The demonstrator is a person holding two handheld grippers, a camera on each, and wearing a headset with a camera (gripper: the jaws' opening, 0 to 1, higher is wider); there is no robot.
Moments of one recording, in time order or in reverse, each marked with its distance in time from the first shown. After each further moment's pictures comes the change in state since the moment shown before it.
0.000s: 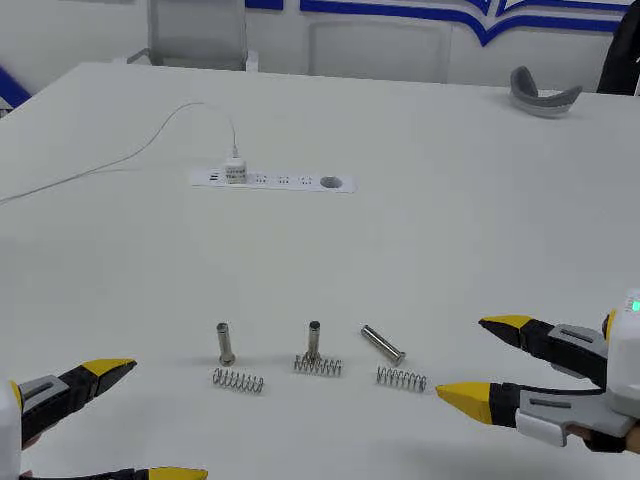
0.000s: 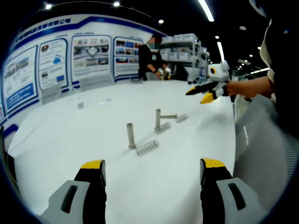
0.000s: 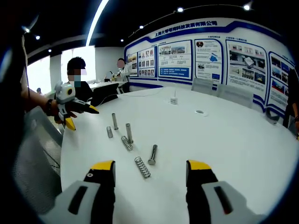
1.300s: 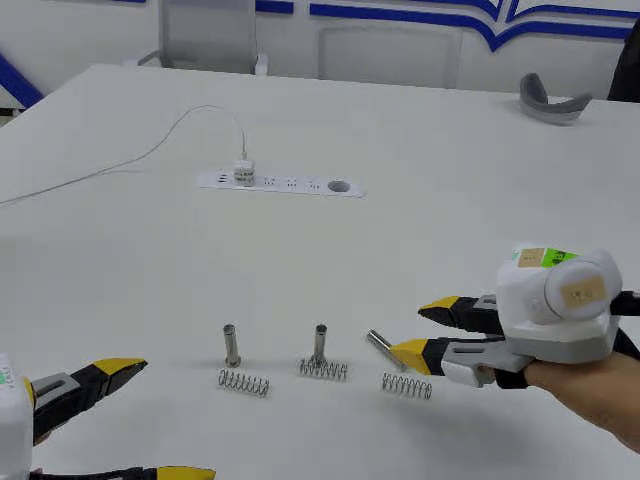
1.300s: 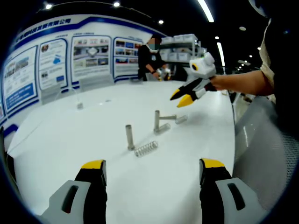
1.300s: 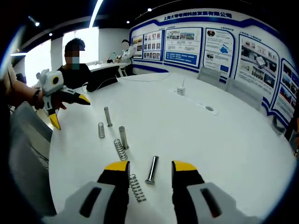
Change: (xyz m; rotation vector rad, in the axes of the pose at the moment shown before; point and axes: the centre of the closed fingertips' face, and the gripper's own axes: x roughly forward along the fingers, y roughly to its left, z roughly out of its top) left arm 0.001 -0.002 0.002 -0.002 -0.005 -0.003; right arm 0.068 0.000 0.015 -0.072 0.181 0.011
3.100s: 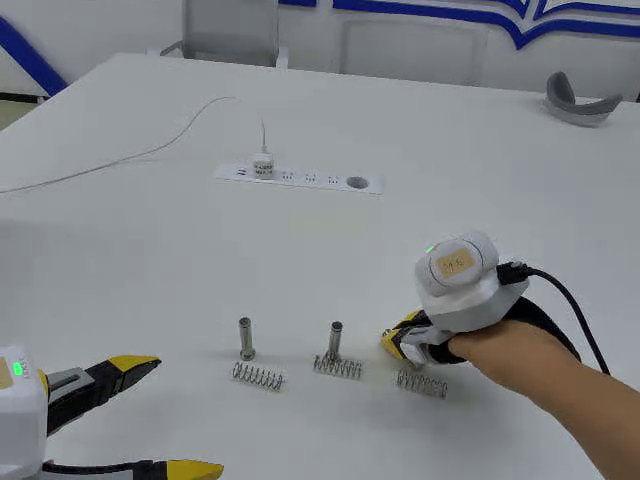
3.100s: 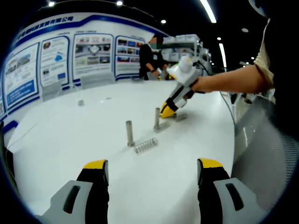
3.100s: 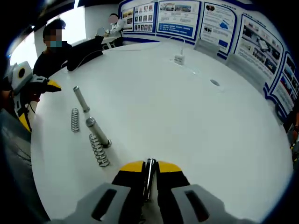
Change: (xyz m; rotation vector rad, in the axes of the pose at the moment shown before) left arm -0.003 0.000 -0.006 -0.024 0.007 0.005; right arm 0.063 -0.011 -0.028 0.051 0.276 -0.055
